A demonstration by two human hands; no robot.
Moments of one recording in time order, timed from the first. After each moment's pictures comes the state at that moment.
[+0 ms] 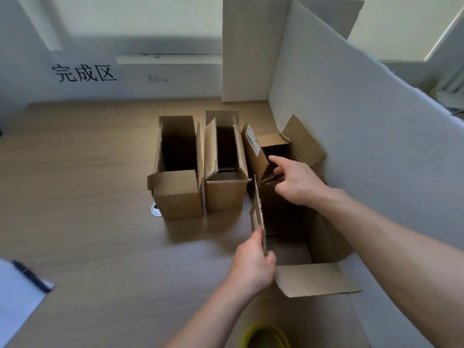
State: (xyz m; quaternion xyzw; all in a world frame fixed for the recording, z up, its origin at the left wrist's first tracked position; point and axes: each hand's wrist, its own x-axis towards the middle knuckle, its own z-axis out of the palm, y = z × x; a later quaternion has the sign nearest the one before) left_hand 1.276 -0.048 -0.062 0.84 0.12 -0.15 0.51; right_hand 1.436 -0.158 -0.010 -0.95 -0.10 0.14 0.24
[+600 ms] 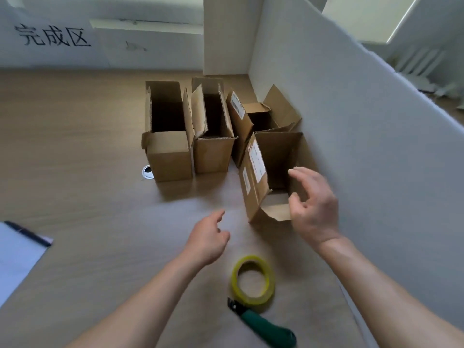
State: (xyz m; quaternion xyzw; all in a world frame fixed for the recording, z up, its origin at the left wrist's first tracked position) left_hand 1.205 0.014 -0.087 0.87 0.09 -0.19 0.45; right_hand 1.243 -0.200 -0.024 -0.92 -0.10 -0.23 0.31
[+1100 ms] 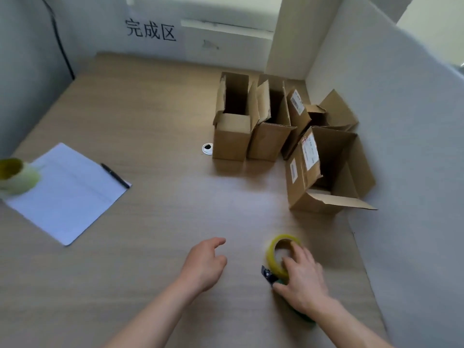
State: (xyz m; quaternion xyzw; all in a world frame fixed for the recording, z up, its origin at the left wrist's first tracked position) left_hand 1.049 0.079 -0.118 0.86 0.20 -0.18 0.44; right_hand 1.097 -0.170 -0.143 -0.97 -0.14 0.21 -0.02
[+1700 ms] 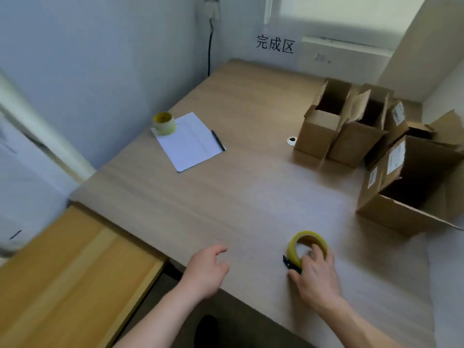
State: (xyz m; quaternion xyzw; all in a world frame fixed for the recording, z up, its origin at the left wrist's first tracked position) left_hand 0.849 0.039 -0.087 0.79 0.42 -0.08 0.45; right_hand 1.035 -0.154 -0.159 -0.94 -0.32 0.13 -0.02
